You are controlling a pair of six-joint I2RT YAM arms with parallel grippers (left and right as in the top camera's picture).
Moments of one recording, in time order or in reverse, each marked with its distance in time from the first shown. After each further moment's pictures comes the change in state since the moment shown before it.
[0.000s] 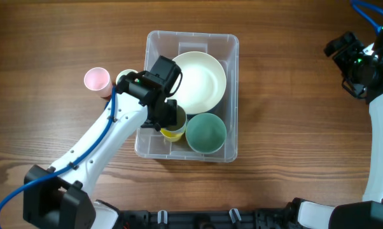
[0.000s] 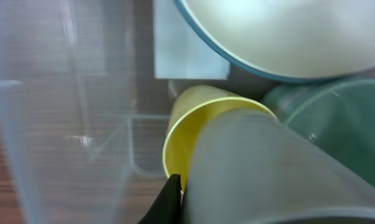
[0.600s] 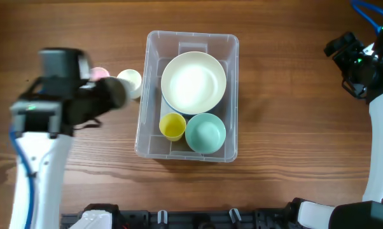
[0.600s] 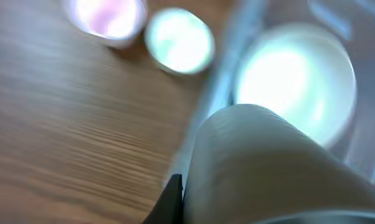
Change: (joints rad) left arm 0.386 -0.320 0.108 -0.074 0.064 0.015; right arm 0.000 0.000 0.000 0.000 0.000 0.000
